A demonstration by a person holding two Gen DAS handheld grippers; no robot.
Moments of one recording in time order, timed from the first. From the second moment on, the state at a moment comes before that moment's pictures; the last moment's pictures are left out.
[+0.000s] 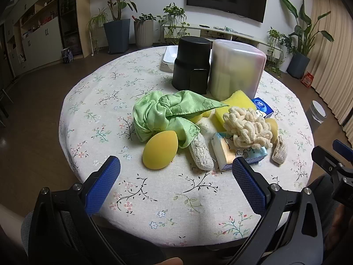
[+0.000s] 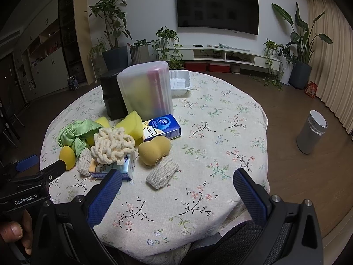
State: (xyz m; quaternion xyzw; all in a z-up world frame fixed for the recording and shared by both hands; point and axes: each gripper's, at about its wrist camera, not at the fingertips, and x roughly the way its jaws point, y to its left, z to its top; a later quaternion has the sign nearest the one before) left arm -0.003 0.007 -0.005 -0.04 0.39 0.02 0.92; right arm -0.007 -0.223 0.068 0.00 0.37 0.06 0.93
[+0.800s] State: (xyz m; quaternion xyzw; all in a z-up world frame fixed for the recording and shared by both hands) left arm 0.006 0.025 -0.020 -0.04 0.40 0.03 0.91; right arm 0.007 -0.226 0.056 0.01 0.40 0.07 0.92
